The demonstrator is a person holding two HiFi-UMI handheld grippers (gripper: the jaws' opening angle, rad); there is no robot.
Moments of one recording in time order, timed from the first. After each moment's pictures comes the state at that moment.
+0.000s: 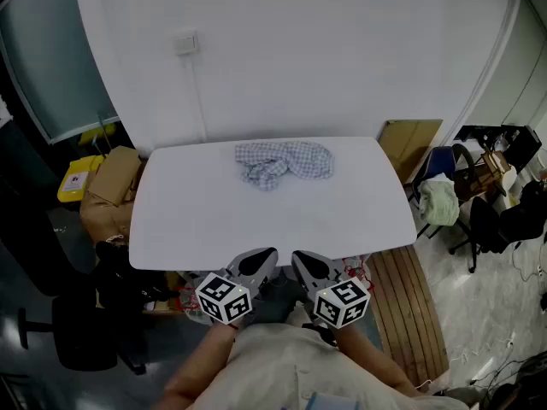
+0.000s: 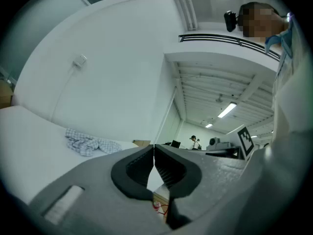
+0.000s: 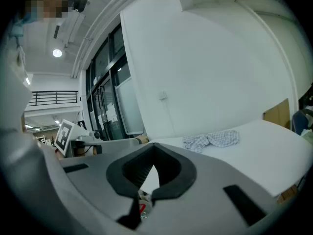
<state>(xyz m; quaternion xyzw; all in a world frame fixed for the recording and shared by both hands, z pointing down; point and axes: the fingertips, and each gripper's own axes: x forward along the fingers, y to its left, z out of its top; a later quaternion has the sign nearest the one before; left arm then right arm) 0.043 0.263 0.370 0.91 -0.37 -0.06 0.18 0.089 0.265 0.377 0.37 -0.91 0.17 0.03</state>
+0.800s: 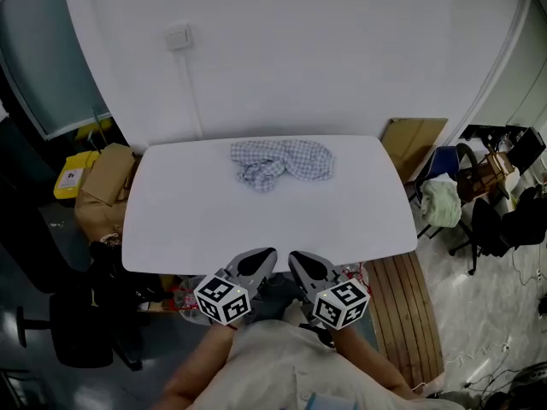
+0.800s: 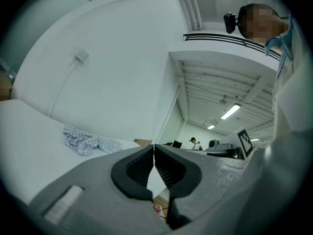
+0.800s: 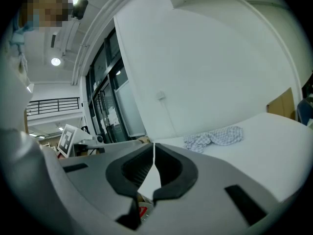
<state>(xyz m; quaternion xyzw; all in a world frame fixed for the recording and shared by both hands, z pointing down) 0.057 0.227 0.382 0.91 -0.38 -0.06 0.19 0.098 0.231 0.387 0.35 -0.92 0.19 0.01</state>
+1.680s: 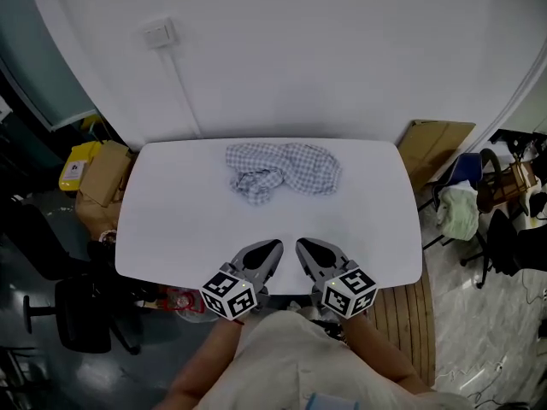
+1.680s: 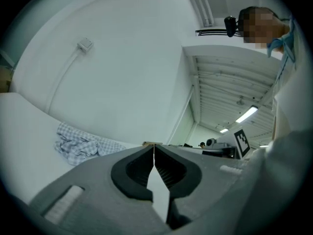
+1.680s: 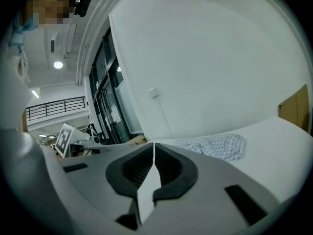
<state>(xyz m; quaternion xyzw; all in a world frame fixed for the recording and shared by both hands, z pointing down) 0.106 0.096 0.386 0.87 -0.43 -0.06 0.22 0.149 0.087 0.389 0.30 -0.93 0.21 0.03</state>
